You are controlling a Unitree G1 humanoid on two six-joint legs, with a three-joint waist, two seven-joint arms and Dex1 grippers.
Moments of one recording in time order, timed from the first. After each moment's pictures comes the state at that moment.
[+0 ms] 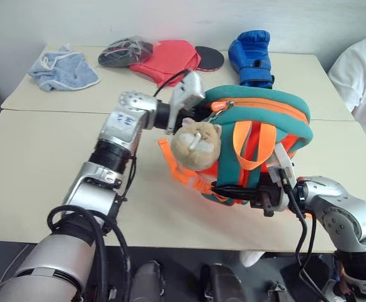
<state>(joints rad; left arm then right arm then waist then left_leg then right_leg) -1.17 0.38 -0.17 0.57 -0.26 0.39 -1.26 -0.28 -0.66 -0.02 -0.39 0.79 0.63 1.06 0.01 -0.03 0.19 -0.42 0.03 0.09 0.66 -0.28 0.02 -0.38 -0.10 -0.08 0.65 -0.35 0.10</state>
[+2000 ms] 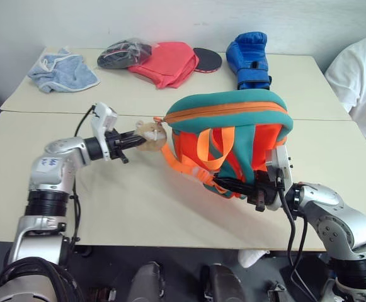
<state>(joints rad) -0.67 0.58 0.00 0.29 -0.39 0.53 -0.86 -0.22 -0.57 -0.06 -0.39 0.77 0.57 0.91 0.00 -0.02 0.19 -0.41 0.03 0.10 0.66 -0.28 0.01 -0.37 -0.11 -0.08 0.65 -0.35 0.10</state>
